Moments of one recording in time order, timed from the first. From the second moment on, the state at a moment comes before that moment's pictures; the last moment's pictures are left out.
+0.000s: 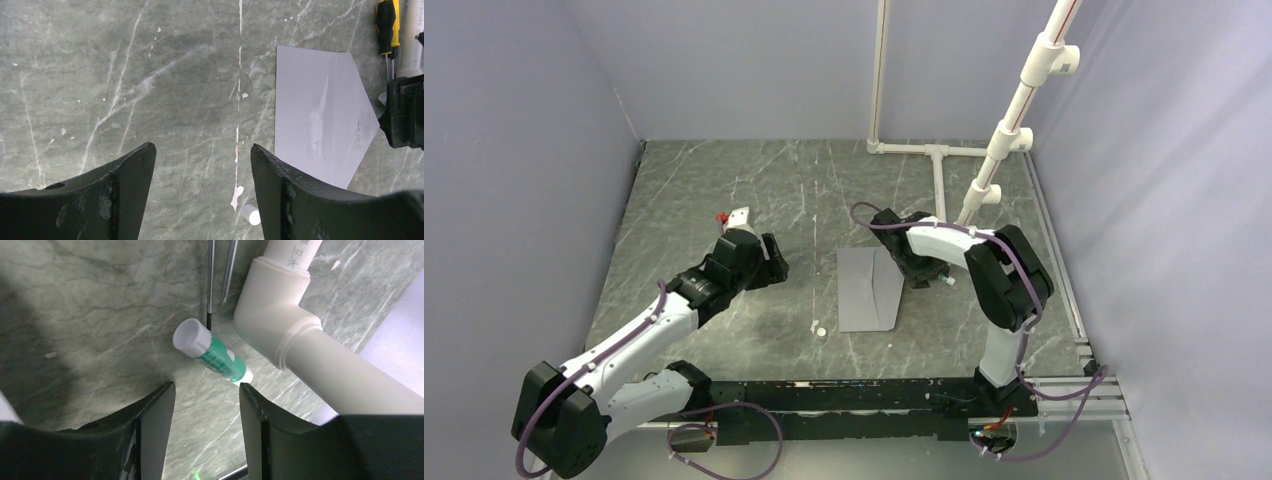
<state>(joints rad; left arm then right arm) -0.56 1.00 0.66 -0.34 -0.21 -0.67 0.59 1.86 1.14 -0.85 0.58 0.25</state>
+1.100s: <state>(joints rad) -0.69 1.82 0.89 0.10 0.32 -0.83 0.51 1.36 0.62 -0.22 0.03 0.56</state>
